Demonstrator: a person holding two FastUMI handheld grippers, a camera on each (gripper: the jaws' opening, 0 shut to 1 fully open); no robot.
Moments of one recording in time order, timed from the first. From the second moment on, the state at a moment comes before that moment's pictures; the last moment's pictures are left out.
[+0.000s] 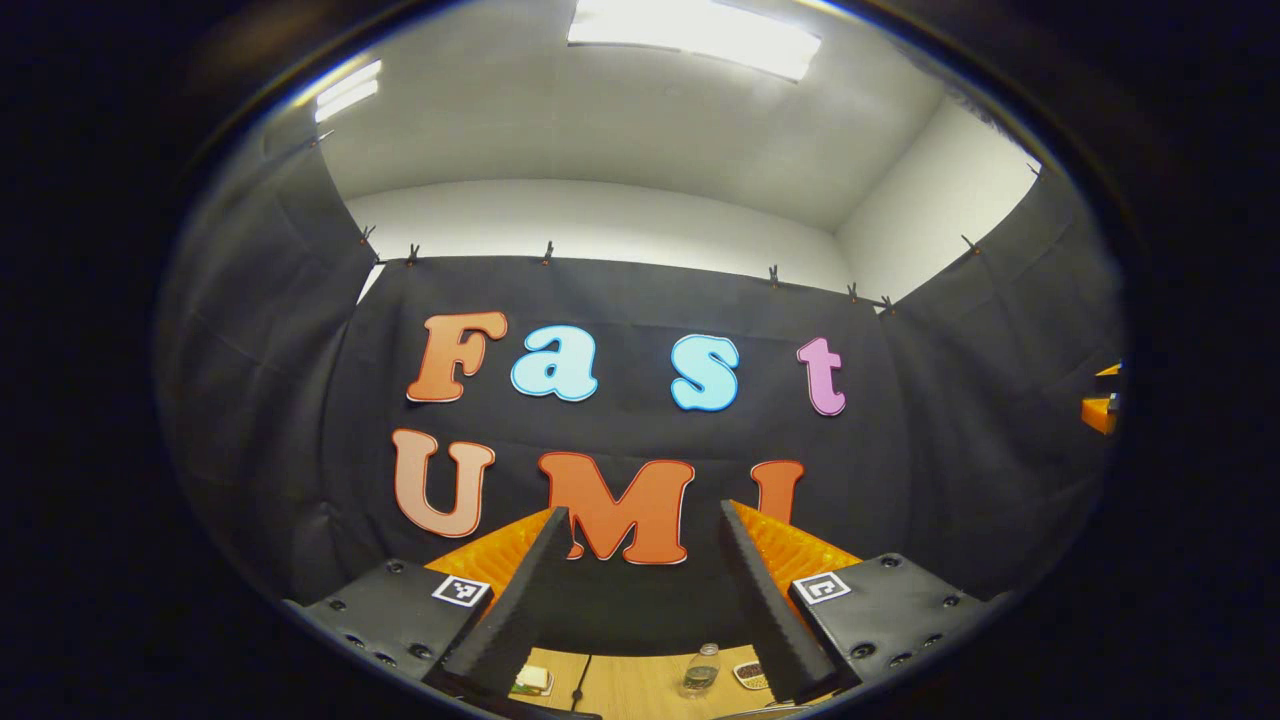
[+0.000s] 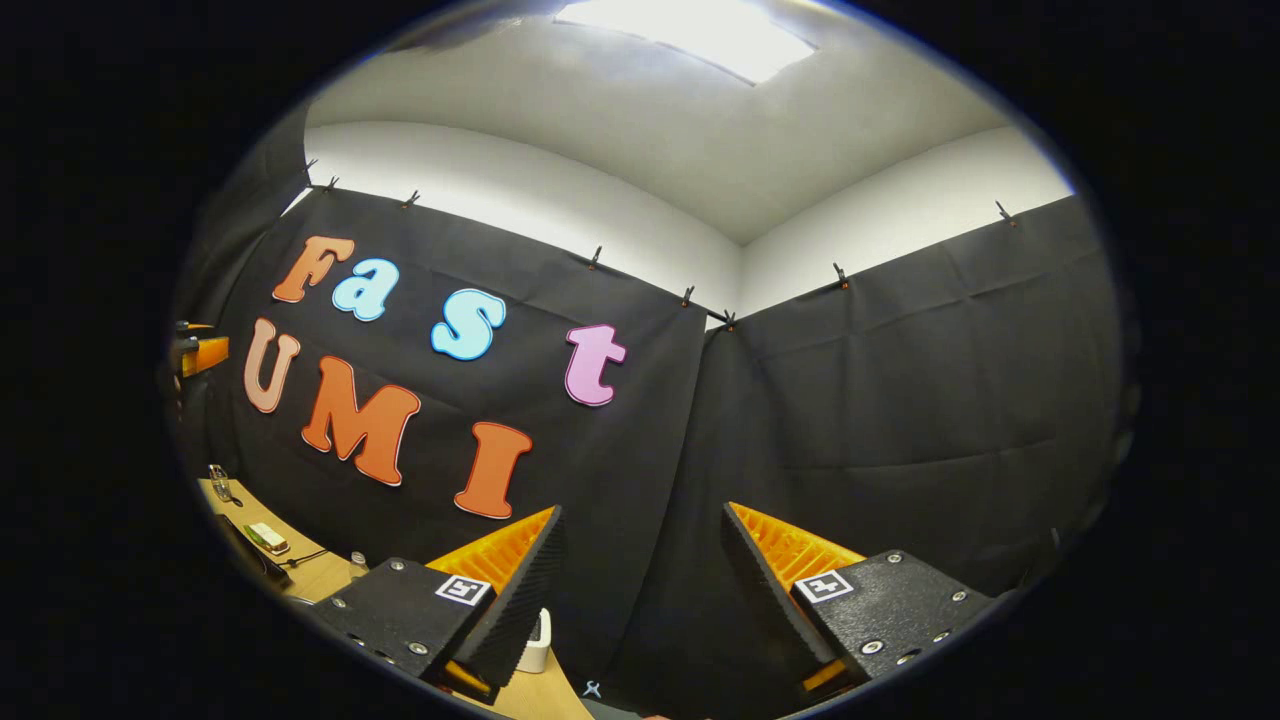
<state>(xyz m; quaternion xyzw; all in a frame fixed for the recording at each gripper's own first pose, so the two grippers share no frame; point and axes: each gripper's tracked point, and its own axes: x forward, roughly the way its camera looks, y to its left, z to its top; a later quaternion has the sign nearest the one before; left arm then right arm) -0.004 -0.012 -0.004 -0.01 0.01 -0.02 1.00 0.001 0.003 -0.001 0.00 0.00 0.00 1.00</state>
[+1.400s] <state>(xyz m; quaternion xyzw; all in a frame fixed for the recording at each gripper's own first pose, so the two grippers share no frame) -0.070 -0.053 -0.230 -0.02 0.42 -0.04 0.91 0.005 -0.002 -0.036 0.00 0.02 0.01 1.00</state>
